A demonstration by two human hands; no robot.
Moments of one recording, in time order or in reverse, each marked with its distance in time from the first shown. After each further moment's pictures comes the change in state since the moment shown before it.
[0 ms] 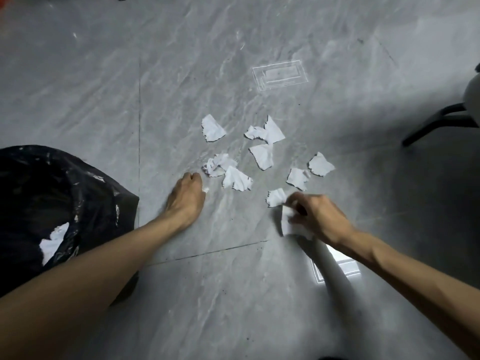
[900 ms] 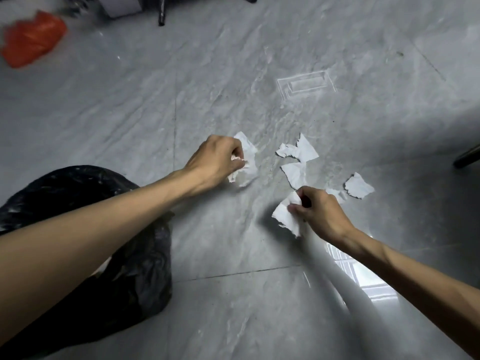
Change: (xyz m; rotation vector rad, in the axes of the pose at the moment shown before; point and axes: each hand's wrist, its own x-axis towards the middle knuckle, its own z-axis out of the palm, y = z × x) left_hand 0.035 0.021 -0.122 -0.139 0.134 0.306; right_hand 0.058 -0.066 0.001 0.395 0.082 0.144
